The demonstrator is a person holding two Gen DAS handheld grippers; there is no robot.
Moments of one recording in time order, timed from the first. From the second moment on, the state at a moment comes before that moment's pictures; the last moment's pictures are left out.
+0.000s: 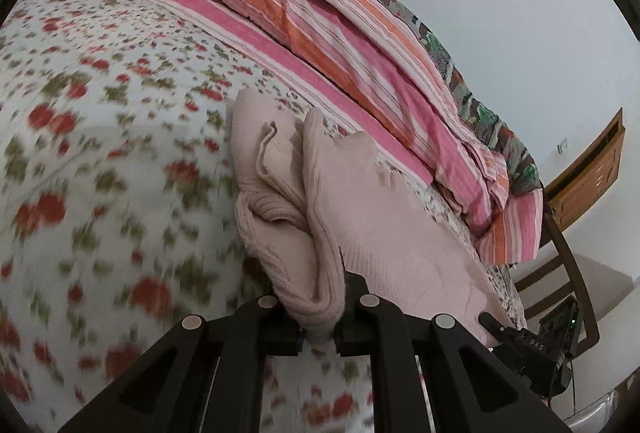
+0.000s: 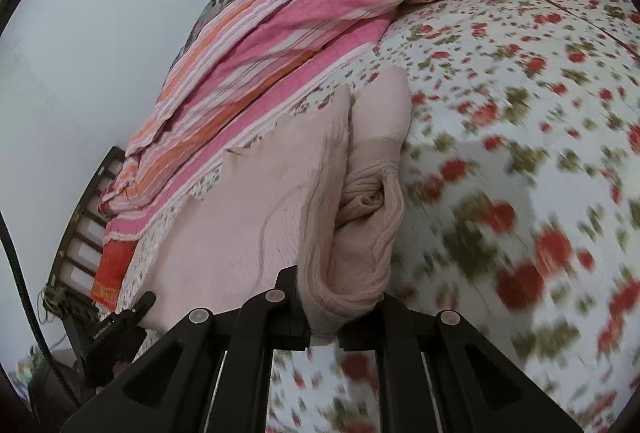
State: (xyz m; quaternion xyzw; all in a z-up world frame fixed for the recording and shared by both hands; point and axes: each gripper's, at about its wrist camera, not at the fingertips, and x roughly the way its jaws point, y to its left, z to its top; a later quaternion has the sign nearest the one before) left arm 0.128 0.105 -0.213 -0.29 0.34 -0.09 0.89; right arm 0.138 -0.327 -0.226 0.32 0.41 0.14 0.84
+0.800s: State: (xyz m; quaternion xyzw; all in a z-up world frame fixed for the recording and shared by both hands) left arm 0.161 0.095 -0.161 -0.15 0.33 -0.07 0.93; right arm 0.153 -0.344 -0.181 0.18 0.34 0.09 0.92
